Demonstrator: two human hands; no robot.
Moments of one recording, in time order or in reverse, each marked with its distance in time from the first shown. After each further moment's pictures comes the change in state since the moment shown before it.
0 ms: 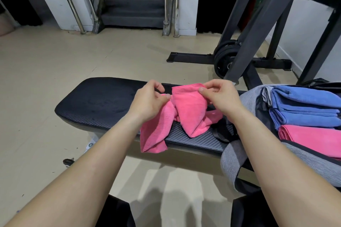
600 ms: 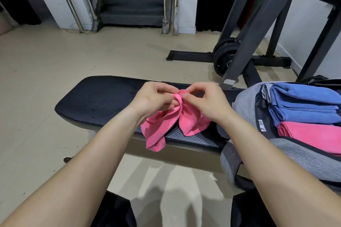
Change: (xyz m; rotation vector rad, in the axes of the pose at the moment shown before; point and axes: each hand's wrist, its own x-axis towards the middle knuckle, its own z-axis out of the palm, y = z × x) left_hand -0.019 0.033 -0.012 -0.556 -0.281 -0.215; right_hand -0.025 -0.019 0.024 -0.122 -0.123 -0.209
